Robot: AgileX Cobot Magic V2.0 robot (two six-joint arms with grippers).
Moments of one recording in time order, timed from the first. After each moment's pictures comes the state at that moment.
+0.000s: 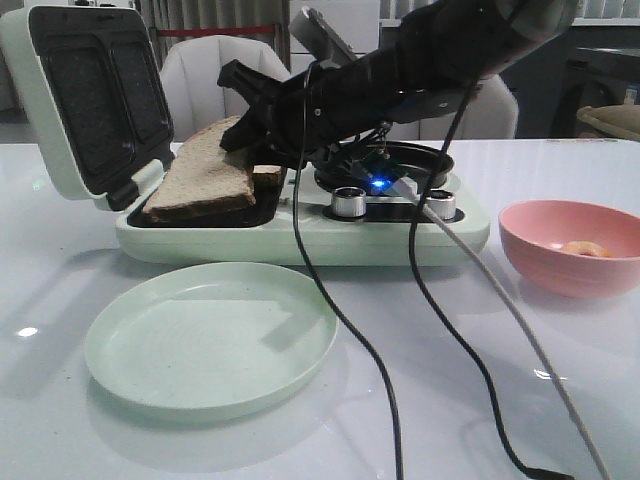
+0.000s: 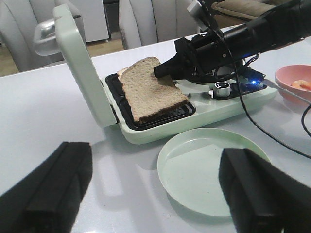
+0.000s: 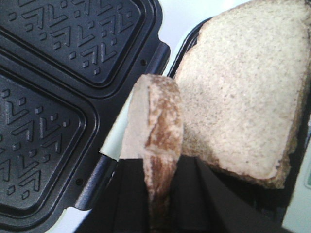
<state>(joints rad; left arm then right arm) -0.28 0.23 -0.34 -0.38 0.43 0.42 0.46 2.23 -1.65 1.81 0.41 -1.19</state>
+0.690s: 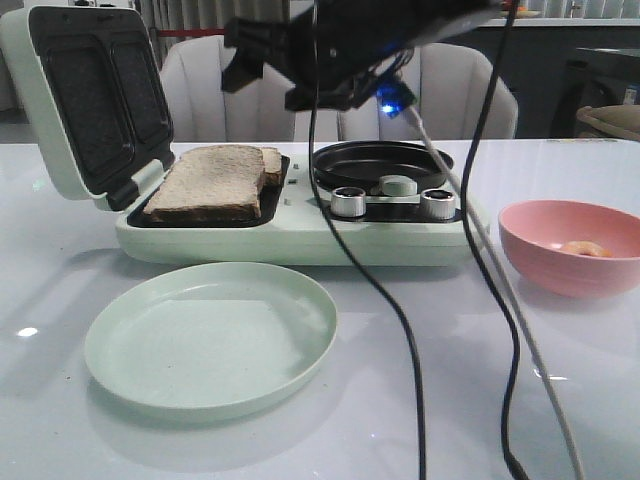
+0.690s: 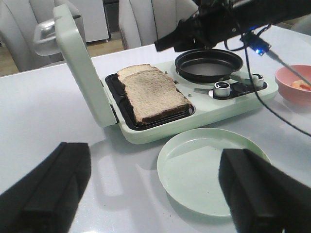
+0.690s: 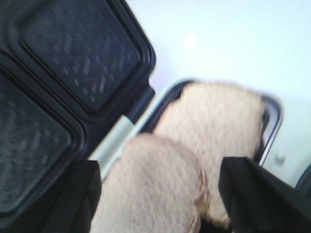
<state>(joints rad) -0.28 0.23 -0.34 -0.38 0.43 0.42 0.46 2.08 -1.65 1.50 0.24 -1.20</state>
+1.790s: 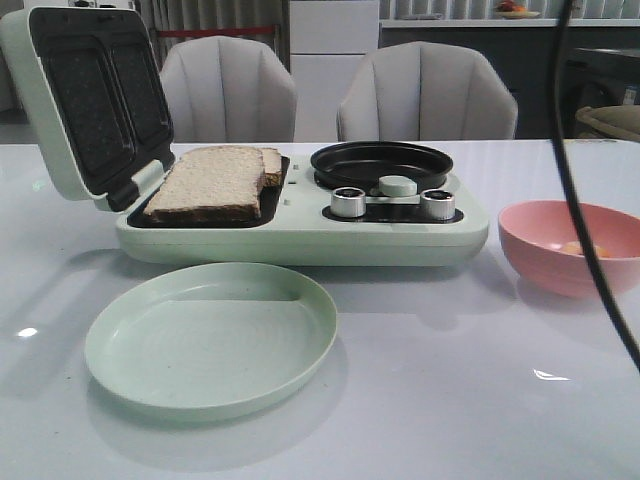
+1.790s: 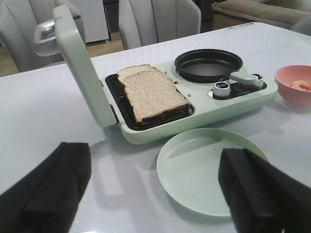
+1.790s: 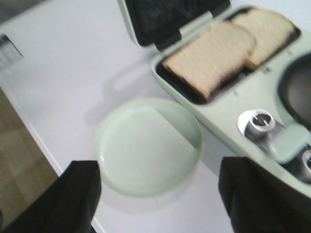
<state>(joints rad) -0.28 0.23 -0.34 -0.38 0.43 0.42 0.46 1.22 -1.10 0.52 0.68 -0.51</state>
